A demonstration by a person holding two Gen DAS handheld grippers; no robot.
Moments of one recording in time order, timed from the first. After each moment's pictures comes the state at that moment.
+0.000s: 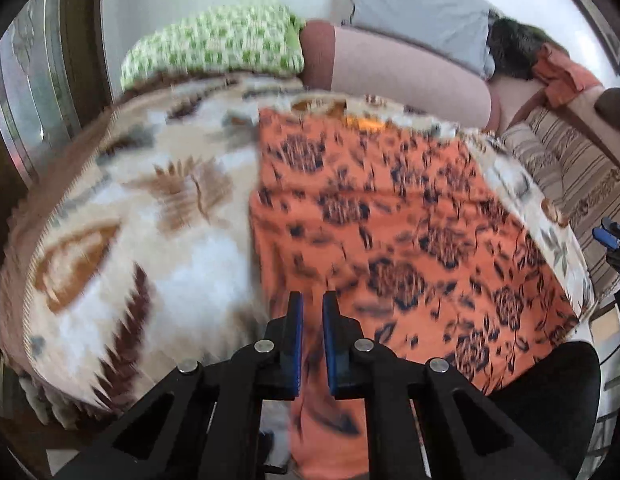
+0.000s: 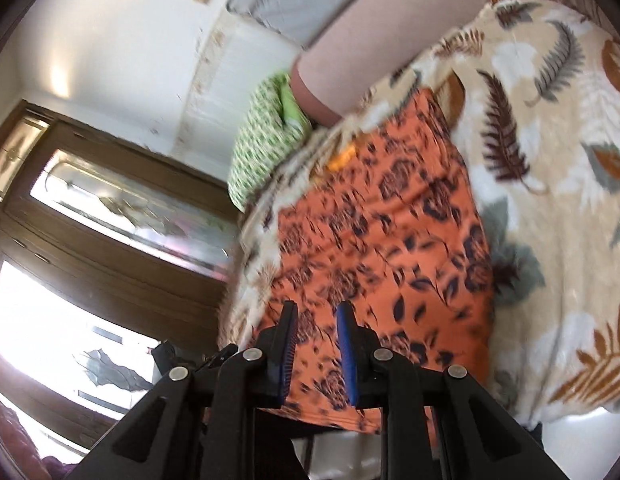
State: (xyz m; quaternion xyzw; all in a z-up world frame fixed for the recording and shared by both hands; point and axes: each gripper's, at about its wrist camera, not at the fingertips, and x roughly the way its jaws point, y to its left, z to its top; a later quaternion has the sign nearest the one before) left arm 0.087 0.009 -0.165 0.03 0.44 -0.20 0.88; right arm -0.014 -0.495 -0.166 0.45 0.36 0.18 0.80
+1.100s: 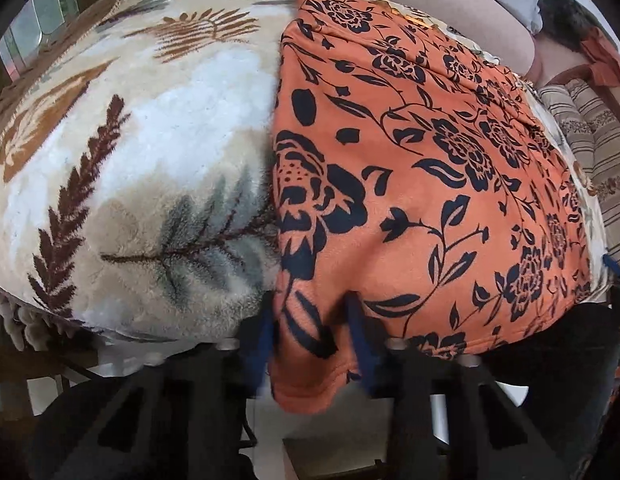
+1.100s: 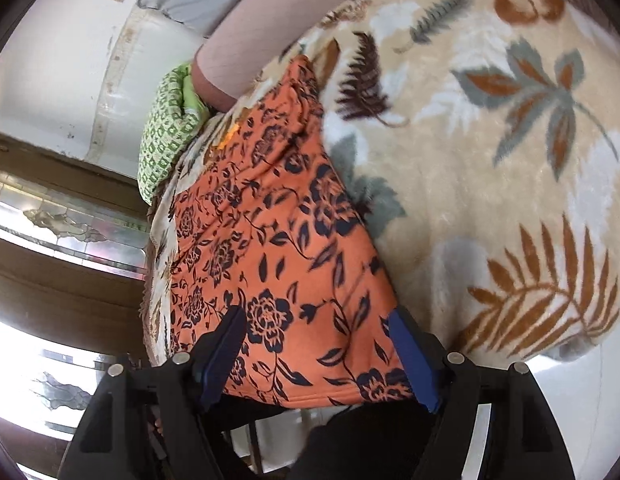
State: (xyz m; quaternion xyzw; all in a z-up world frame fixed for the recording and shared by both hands) left arm 0.068 0.024 -0.279 -0.01 0.59 -0.17 0.79; right arm -0.049 -0.522 -0.252 0.44 0.46 0.06 0.77
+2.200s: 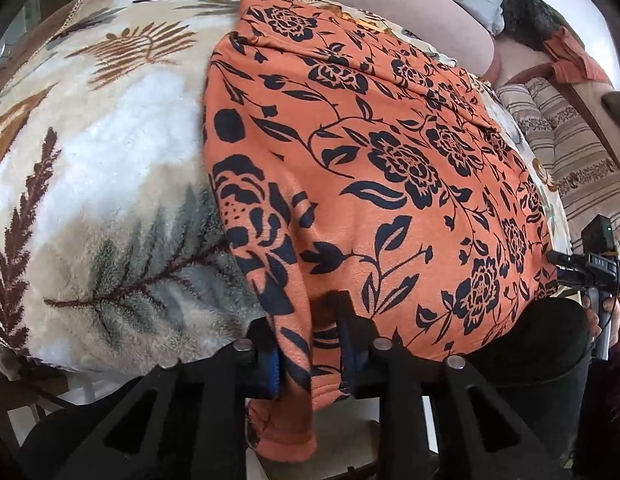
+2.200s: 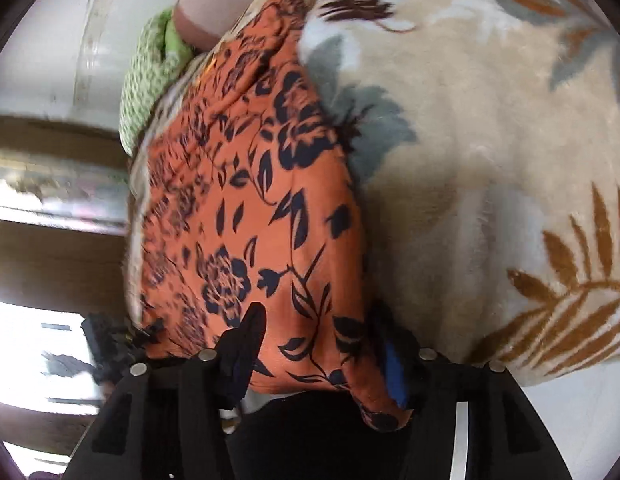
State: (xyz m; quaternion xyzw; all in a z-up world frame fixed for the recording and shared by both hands) left arm 0.077 0.007 -0.273 -0.03 0.58 -0.24 0.78; right arm -0.014 -0.492 -0.308 0.39 0.54 0.11 0.74
